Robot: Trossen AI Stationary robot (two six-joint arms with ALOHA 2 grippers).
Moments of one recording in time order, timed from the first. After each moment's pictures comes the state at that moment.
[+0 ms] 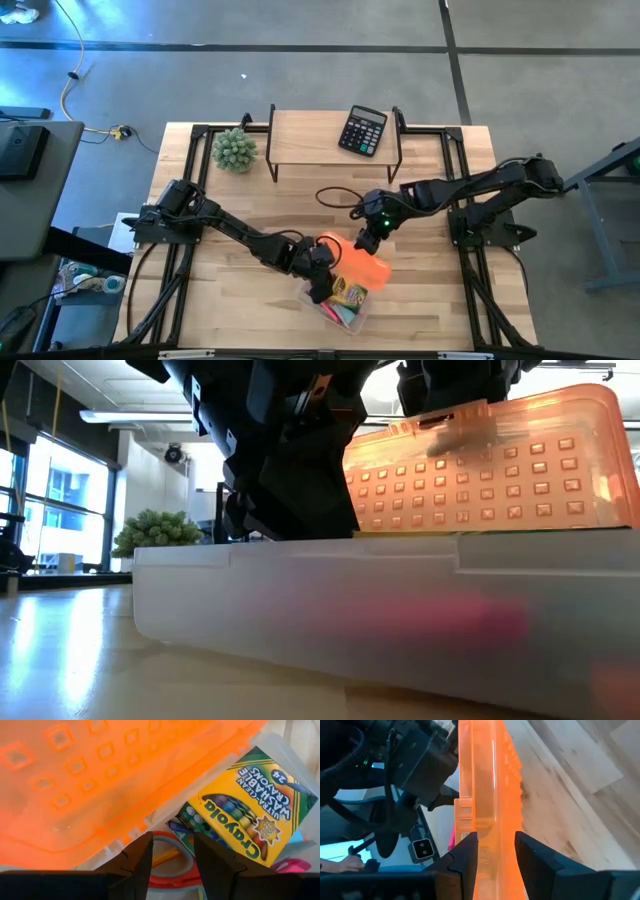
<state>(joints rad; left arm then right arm) -0.26 1.98 1.26 -0.23 -0.20 -0.75 0.12 1.41 1.00 -0.44 -0.28 0.87</state>
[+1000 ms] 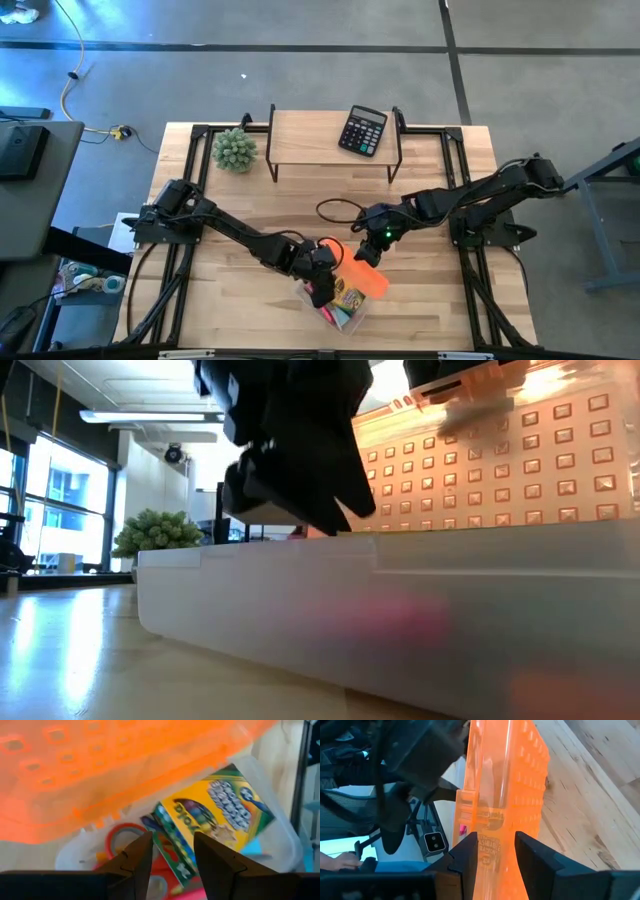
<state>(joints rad) -0.27 1.96 1.33 -0.30 -0.15 -0.80 0.22 1.41 1.00 -0.38 -0.23 0.95</state>
